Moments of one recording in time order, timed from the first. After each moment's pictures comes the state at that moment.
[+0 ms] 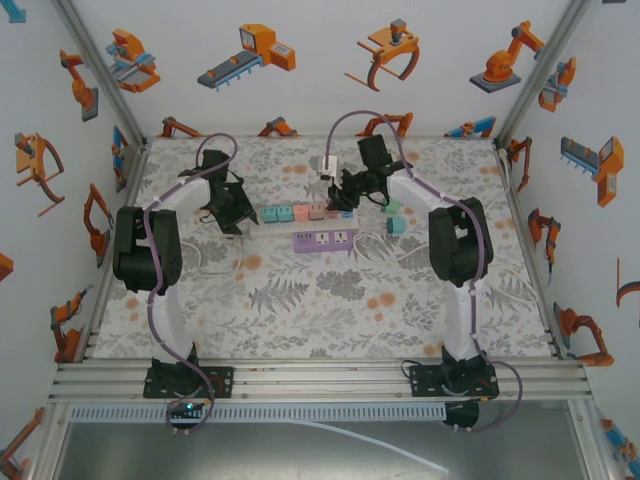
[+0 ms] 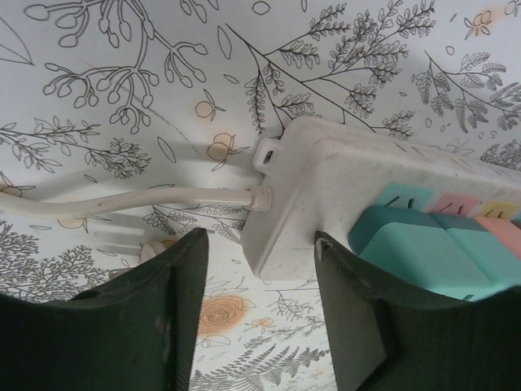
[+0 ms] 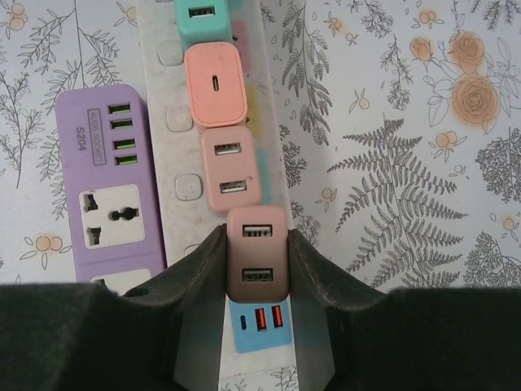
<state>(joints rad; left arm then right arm) -0.21 1.99 1.43 -0.64 0.14 -0.62 0.41 2.12 1.67 -0.44 -0.79 -0.90</state>
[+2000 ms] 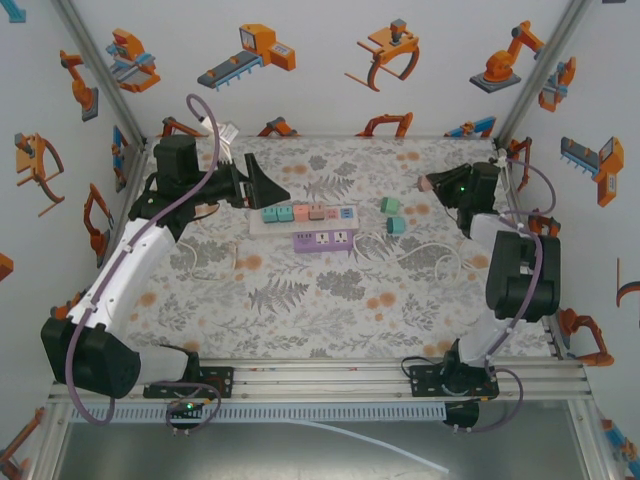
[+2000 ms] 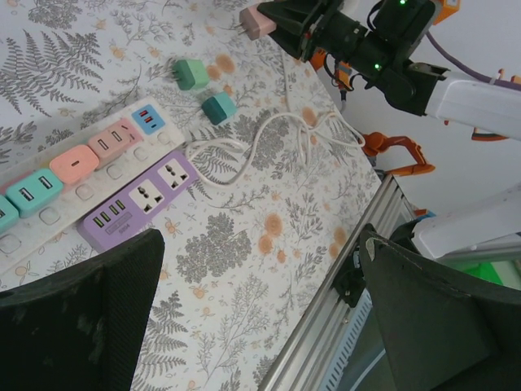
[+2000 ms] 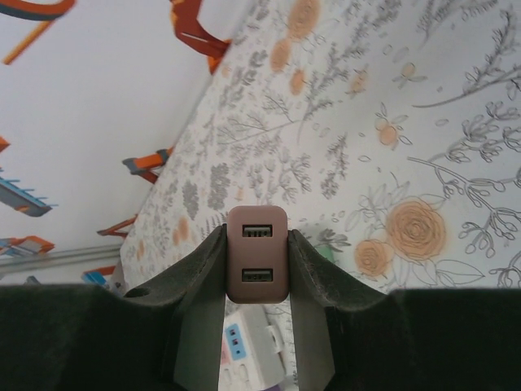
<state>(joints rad) -0.31 1.30 1.24 -0.33 0.74 -0.39 -0.10 1.75 0.96 0.37 -0.26 0.98</state>
